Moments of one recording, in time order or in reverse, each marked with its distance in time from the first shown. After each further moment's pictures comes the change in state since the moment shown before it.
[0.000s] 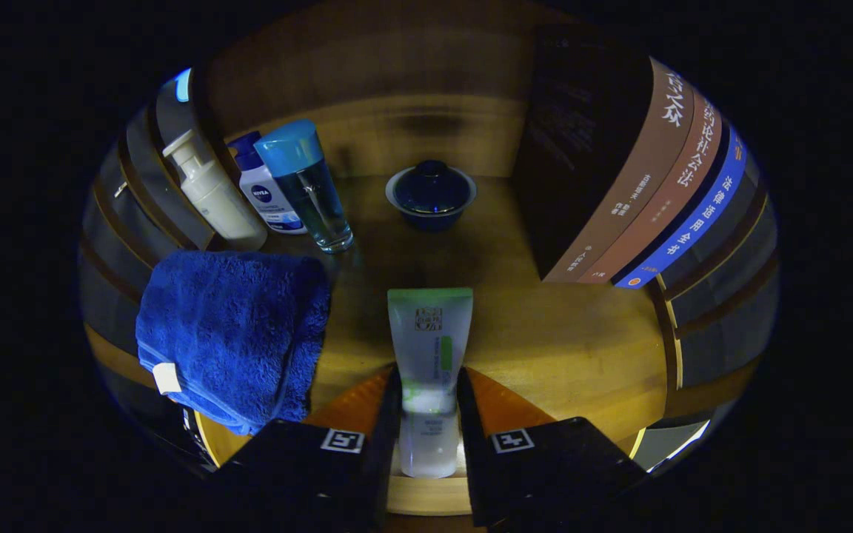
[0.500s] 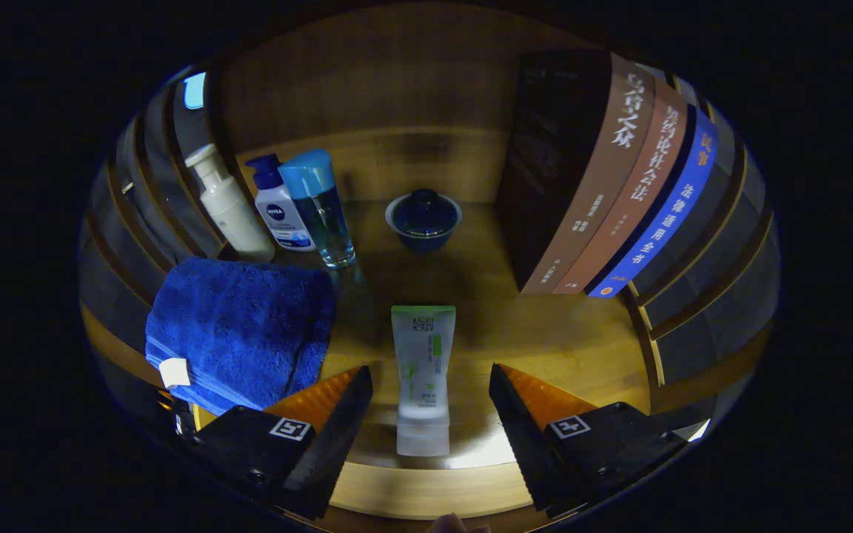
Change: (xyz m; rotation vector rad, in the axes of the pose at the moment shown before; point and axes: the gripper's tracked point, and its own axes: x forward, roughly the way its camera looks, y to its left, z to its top) arm -0.037 -0.004 0.005 -0.006 -0.147 -0.027
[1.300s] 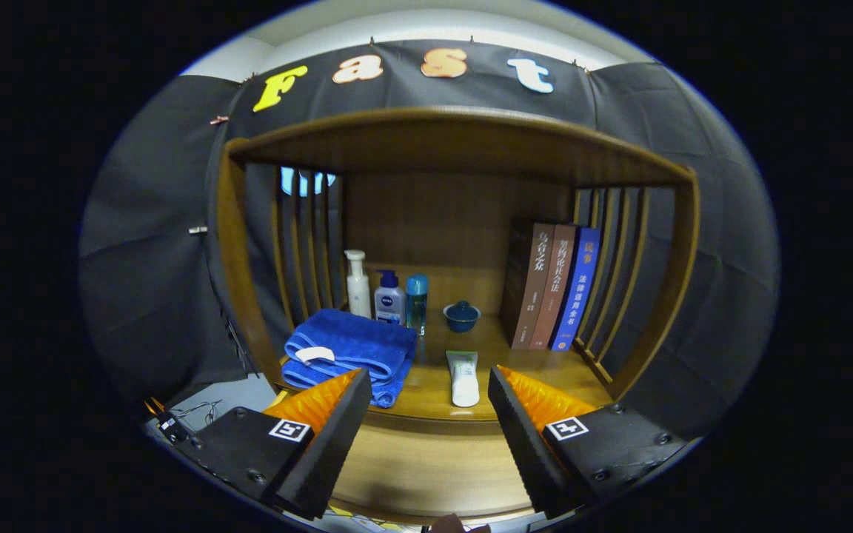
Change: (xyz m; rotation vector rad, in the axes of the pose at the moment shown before) arm -0.217 0.043 -0.055 -0.056 -0.647 0.058
